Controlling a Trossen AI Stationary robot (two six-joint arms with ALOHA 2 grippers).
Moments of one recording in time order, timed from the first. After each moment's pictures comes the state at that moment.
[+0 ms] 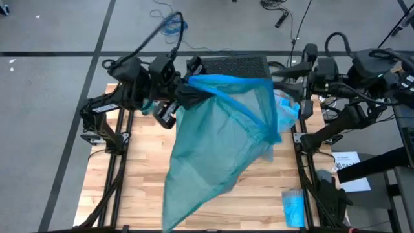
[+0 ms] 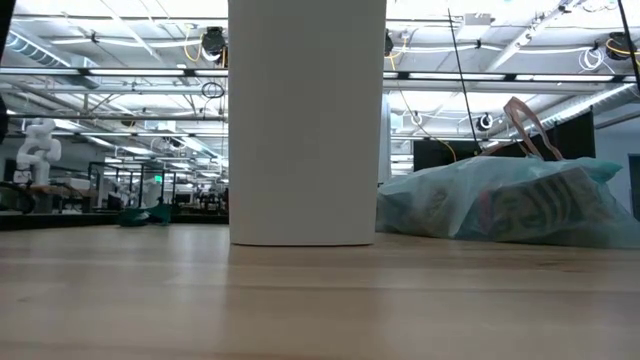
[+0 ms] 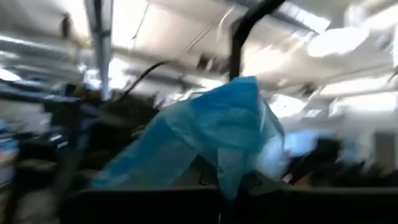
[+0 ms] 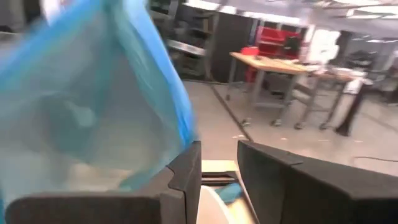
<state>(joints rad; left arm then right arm) 0.01 1.67 2.19 0.00 0.36 -0.24 0.19 1.36 2.31 -1.00 0.36 -0.09</state>
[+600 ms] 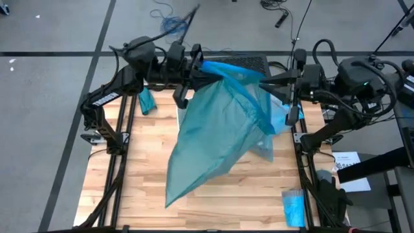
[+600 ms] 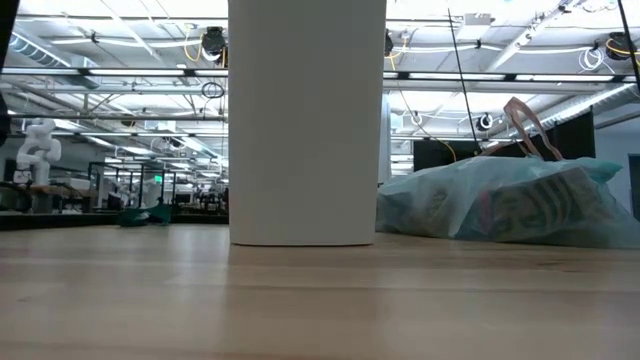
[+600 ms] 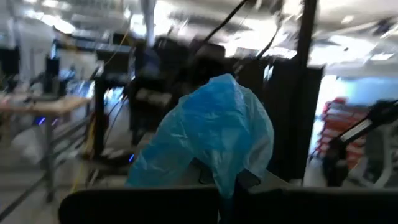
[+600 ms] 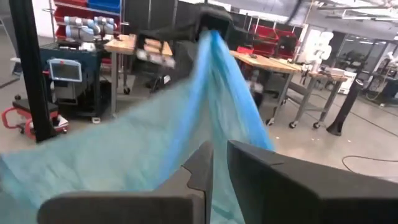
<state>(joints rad) 0.19 1.65 2.19 -0.29 0.41 -0.16 0.24 1.42 2.31 -0.94 0.44 -0.11</state>
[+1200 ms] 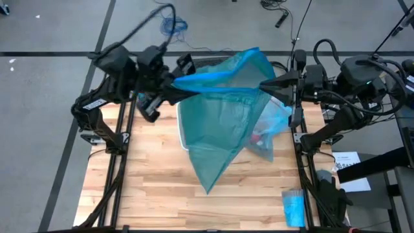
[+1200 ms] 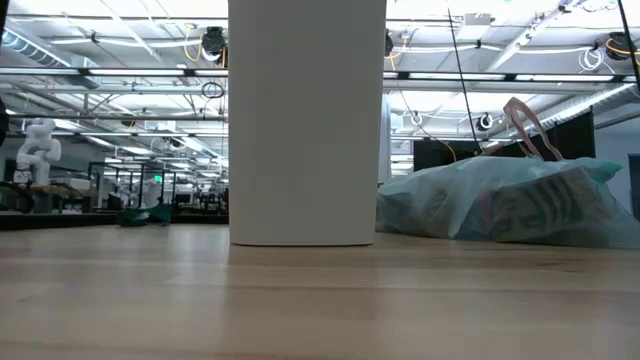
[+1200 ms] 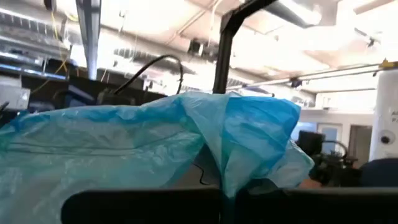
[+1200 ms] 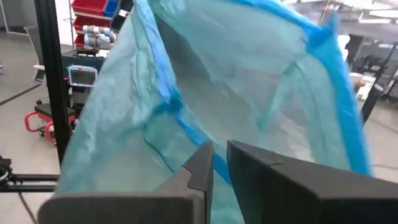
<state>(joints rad) 0.03 1.61 2.24 -0.13 0.44 -0.33 0.25 1.41 2.31 -0.92 0.39 -0.12</state>
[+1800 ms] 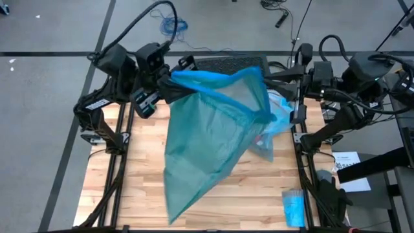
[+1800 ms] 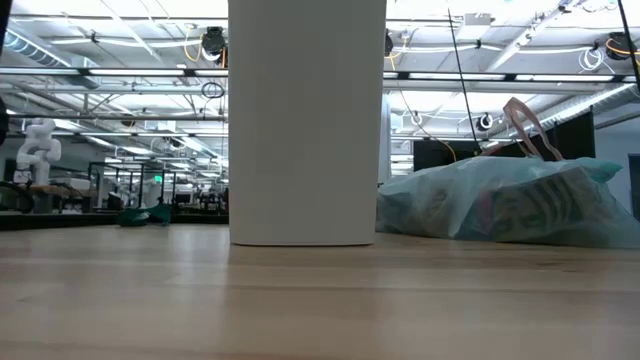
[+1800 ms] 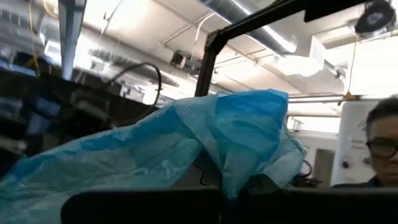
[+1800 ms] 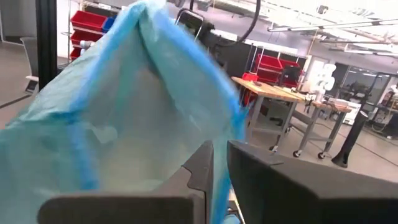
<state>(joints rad) 0.03 1.63 2.24 -0.02 0.50 -0.52 0.24 1.40 2.31 -0.83 0.39 -0.21</state>
